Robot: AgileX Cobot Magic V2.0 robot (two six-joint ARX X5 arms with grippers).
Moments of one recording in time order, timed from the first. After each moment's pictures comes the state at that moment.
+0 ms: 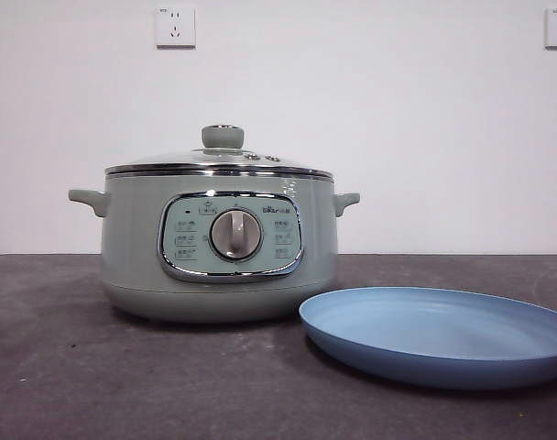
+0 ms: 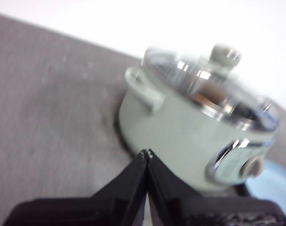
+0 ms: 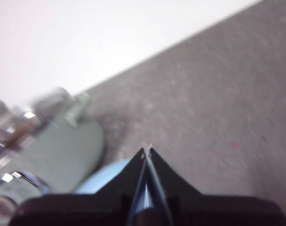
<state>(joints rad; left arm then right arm) 0.00 0.00 0.09 -0.20 0.32 -0.35 0.01 0.02 0.09 -0.18 -0.21 0.45</state>
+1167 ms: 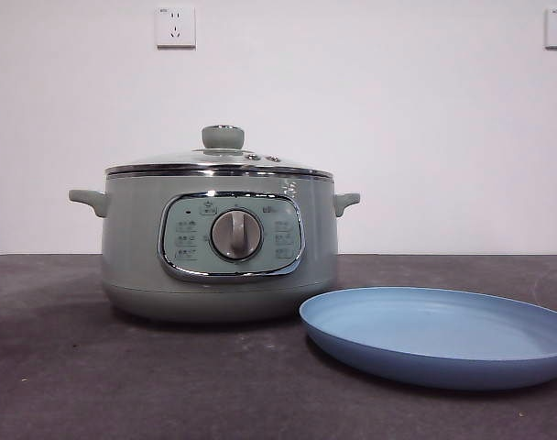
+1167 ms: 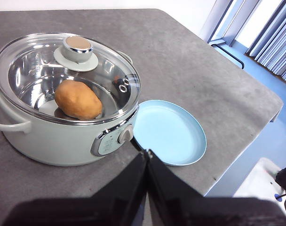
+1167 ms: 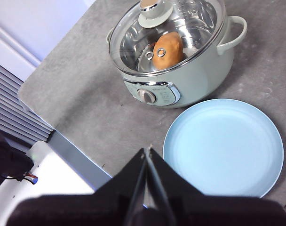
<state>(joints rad) 0.00 0.62 0.92 -0.86 0.78 0.09 0.13 0.79 1.13 -1.06 -0.65 -0.07</state>
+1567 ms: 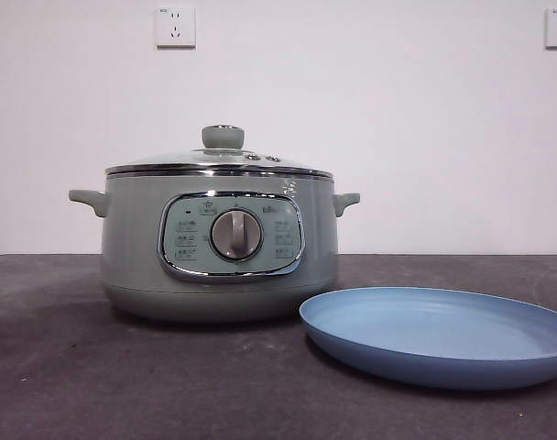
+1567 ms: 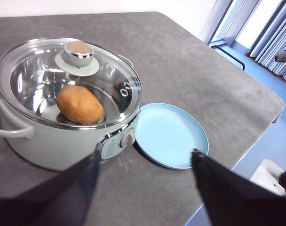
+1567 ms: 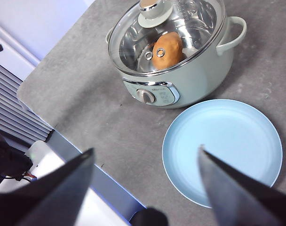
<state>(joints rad) 0.00 0.62 0.92 -0.83 0.78 0.09 0.13 0.79 1.13 -1.06 -0.65 -0.08</state>
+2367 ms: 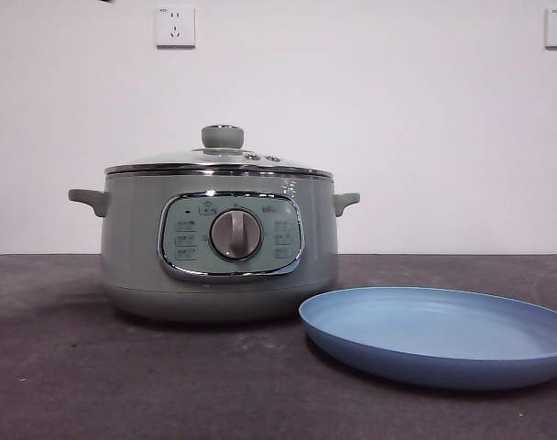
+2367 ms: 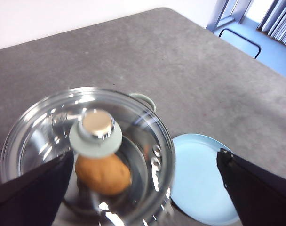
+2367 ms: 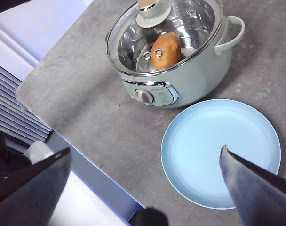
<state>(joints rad) -0.27 1.21 1.30 -0.61 0.52 0.09 0.13 0.79 1.13 -1.06 -0.65 -0.08</state>
